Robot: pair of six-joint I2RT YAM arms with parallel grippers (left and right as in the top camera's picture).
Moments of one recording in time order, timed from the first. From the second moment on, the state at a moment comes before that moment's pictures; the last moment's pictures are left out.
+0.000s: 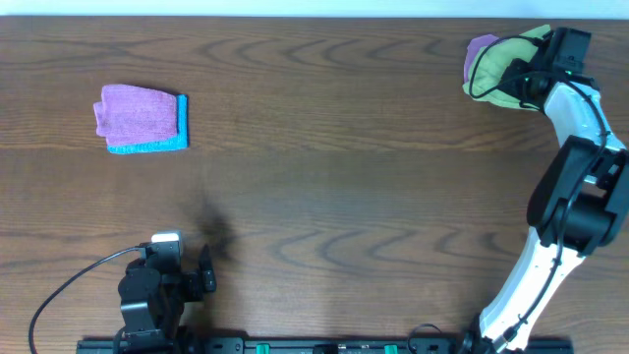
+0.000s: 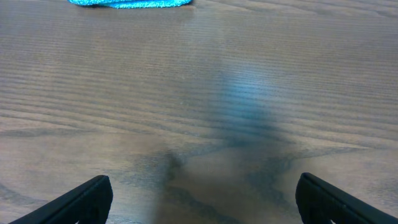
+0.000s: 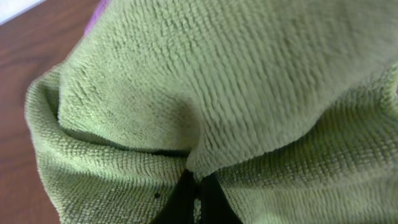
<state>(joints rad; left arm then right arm) 0.09 0.01 0.19 -0.83 0.05 0.01 -0.30 2.27 1.75 -0.43 -0.15 0.21</state>
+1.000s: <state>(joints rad) 0.09 0.01 0.19 -0.83 0.05 0.01 -0.12 1.79 1.77 -1.23 -0.17 0.06</state>
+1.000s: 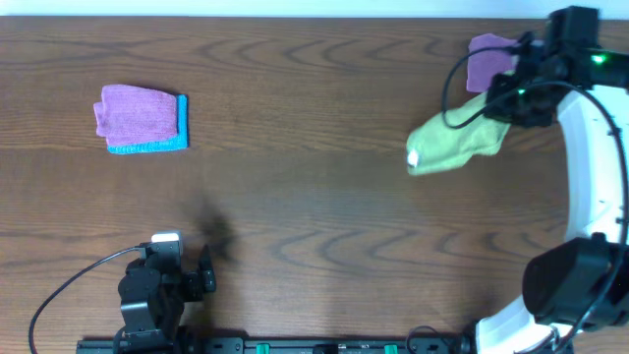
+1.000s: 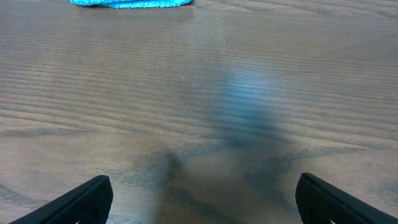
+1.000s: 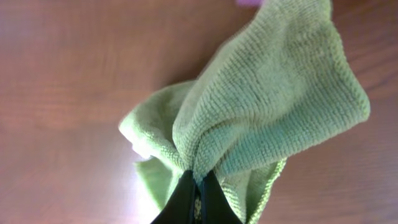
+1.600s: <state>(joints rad) 0.09 0.01 0.19 -0.83 0.05 0.01 0.33 1.79 1.77 -1.23 -0.16 -0.05</state>
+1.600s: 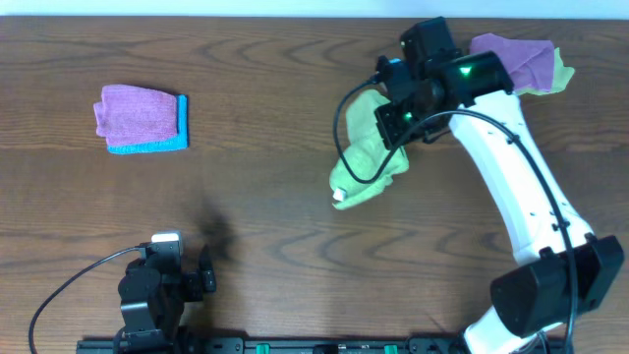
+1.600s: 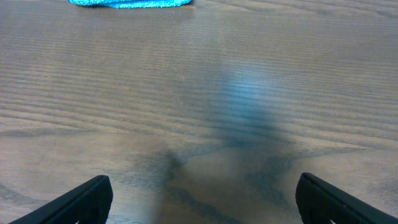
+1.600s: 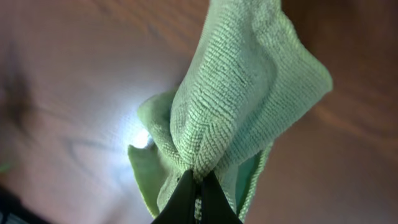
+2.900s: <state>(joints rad) 0.09 0.01 0.19 -0.83 0.05 0.01 0.29 1.98 1.77 -1.01 -0.12 0.14</state>
